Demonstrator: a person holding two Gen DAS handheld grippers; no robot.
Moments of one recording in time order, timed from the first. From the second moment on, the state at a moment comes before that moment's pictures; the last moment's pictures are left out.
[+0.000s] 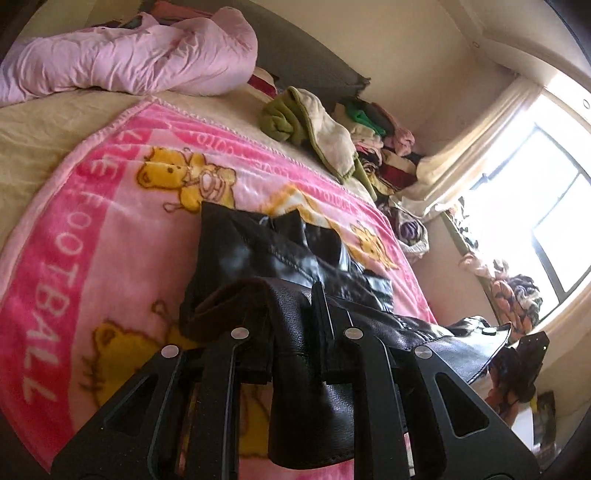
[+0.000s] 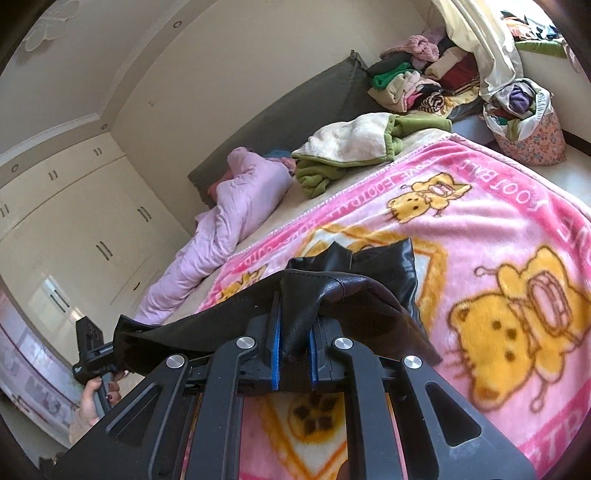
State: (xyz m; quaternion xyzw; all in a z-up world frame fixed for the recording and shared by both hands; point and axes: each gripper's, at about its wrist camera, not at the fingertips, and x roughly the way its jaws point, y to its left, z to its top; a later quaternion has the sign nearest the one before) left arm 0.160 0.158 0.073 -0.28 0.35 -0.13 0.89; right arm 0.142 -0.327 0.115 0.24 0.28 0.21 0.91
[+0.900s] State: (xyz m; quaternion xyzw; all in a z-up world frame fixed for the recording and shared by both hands) left arm 0.230 0.159 0.046 -0.28 0.36 -0.06 0.89; right arm 0.253 -0.326 0.071 0.23 0.34 0.12 0.90
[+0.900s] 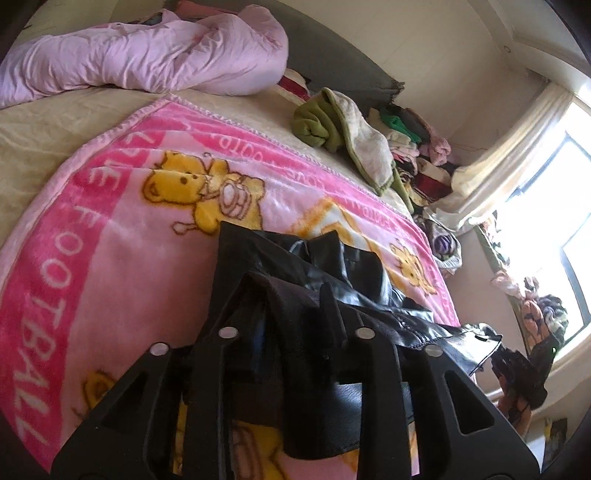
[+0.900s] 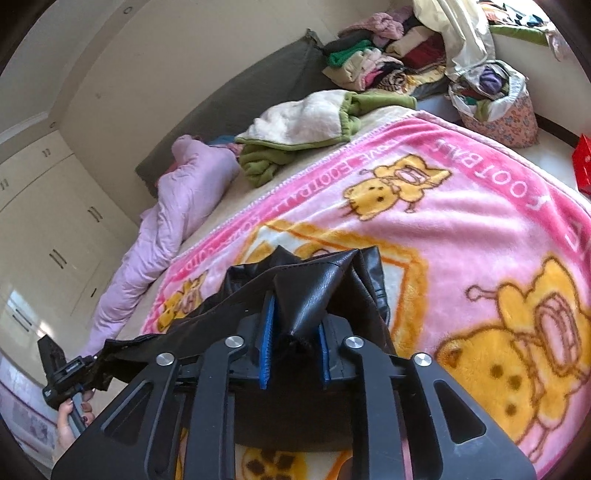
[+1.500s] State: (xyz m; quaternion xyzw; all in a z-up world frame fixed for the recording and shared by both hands) left arm 0.229 0.146 0.051 -0.18 0.34 -0.01 0.92; right arm 0.250 -0.328 0.042 0.12 0.34 0.07 0.93
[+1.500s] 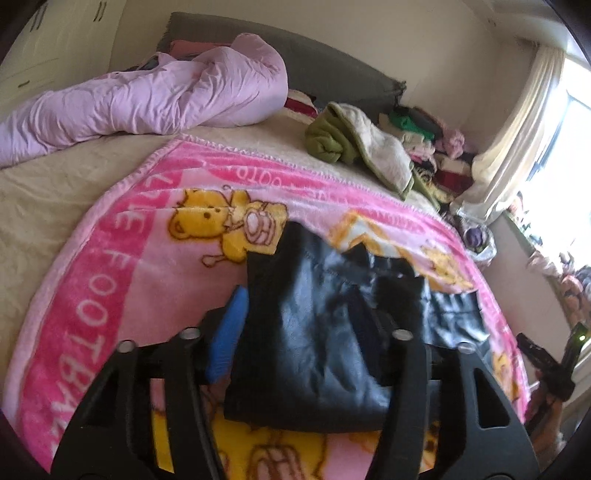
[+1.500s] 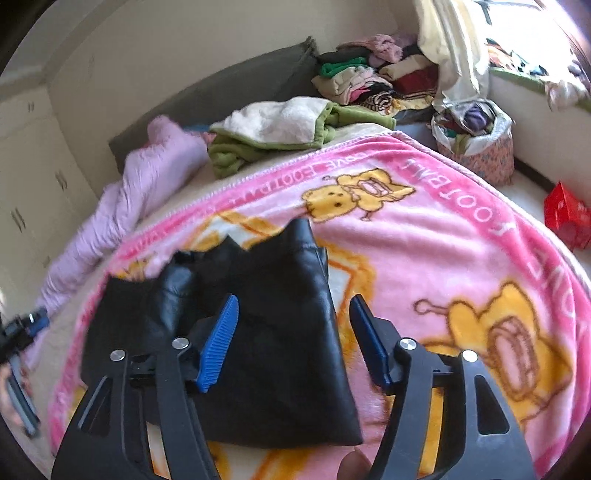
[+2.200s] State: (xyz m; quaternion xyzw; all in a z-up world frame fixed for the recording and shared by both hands) left arm 0.311 0.123 -0.029 -0.13 0.40 0.02 0.91; right arm 0.359 -0.321 -0.017 0.07 0.40 0.07 0.91
